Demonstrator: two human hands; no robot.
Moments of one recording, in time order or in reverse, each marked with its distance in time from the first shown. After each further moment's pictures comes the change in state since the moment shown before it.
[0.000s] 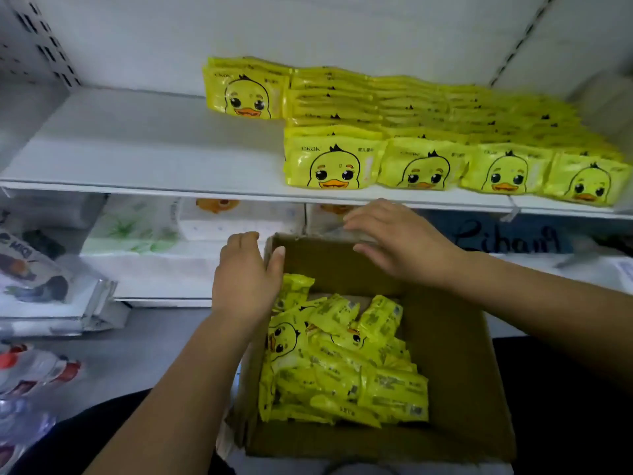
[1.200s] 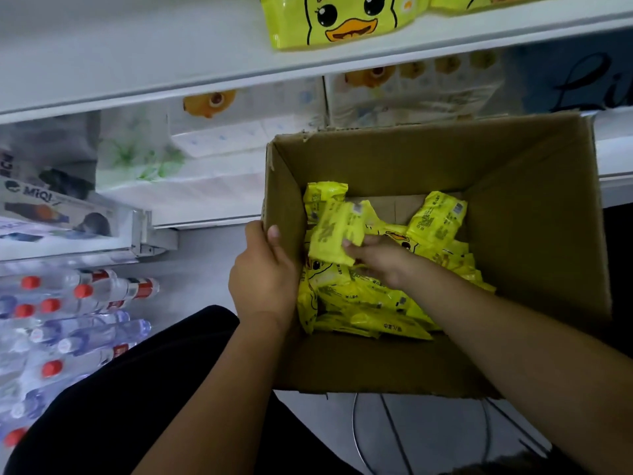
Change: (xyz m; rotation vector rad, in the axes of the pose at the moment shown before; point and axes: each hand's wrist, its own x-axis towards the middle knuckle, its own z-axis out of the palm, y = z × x) left_hand -0.053 -0.053 0.065 0.117 0.007 -0.265; right_hand -0.053 -0.085 0.257 1.603 -0.360 1.513
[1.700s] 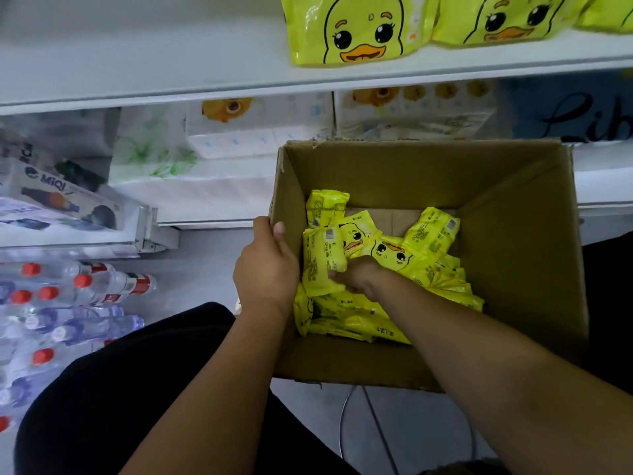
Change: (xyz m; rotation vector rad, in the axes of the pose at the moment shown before) left_hand 0.000 -0.001 0.000 0.005 0.019 0.027; right_hand 0.004 0.013 0.028 -0.485 0.050 0.027
